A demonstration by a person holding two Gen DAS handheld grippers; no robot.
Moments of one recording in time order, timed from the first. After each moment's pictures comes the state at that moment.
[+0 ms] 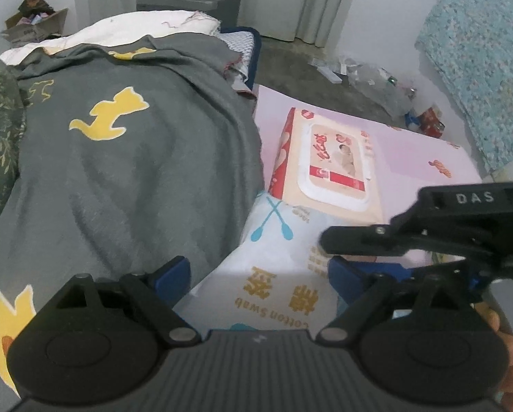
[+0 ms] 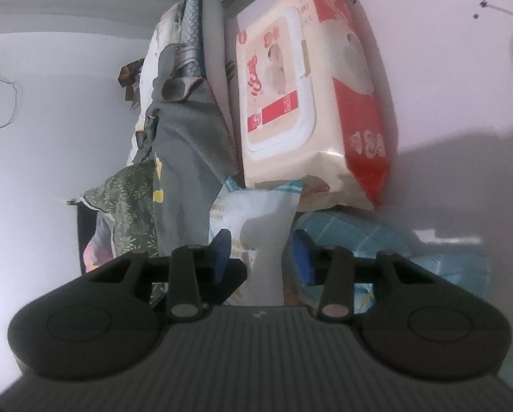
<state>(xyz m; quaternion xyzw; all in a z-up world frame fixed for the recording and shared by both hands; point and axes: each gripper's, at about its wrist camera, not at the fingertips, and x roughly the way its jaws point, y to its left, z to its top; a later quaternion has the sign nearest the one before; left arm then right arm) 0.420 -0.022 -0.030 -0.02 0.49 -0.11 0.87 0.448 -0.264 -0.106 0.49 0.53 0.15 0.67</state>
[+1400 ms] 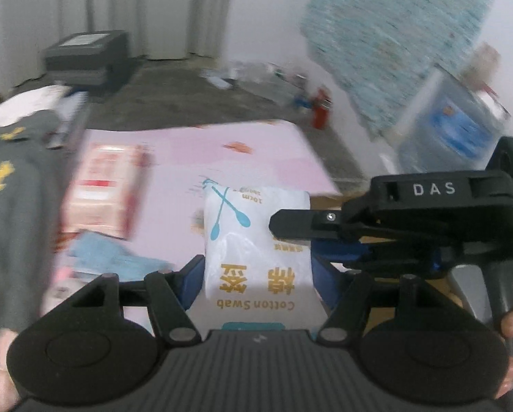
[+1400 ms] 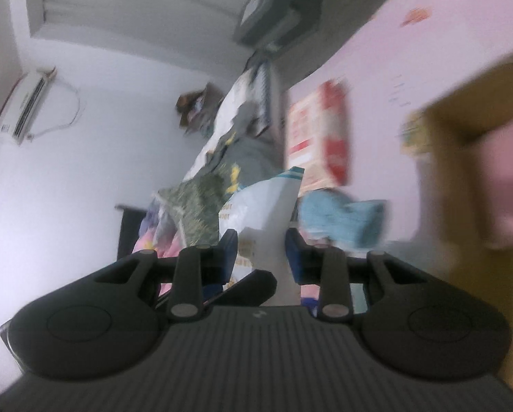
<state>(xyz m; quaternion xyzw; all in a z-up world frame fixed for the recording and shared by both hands) 0.235 -0.247 0.100 0.04 0.45 -0.25 0.85 0.245 -0.448 0.043 0.50 0.42 0.16 0.74</state>
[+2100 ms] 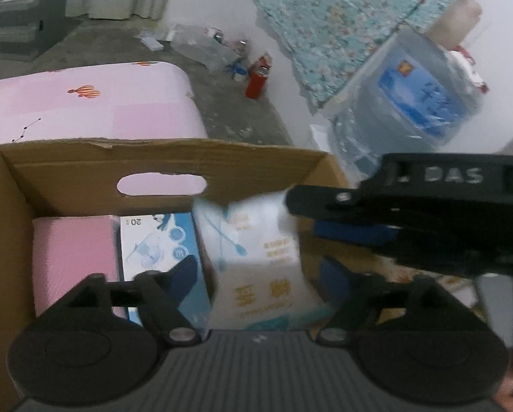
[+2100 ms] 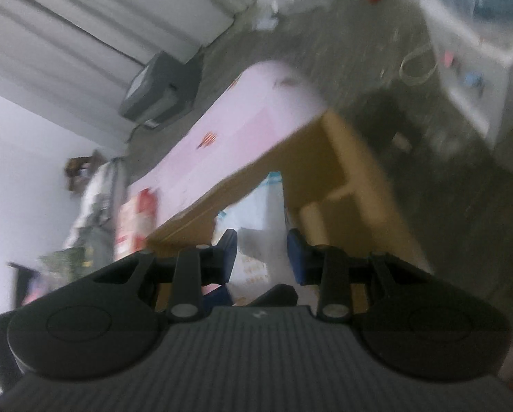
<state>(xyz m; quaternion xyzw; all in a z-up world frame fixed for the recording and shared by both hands) 0.242 -0.435 -0.022 -0.03 0.49 -0.31 0.82 0.181 -0.652 0.002 0.38 0.42 -0.05 0.82</state>
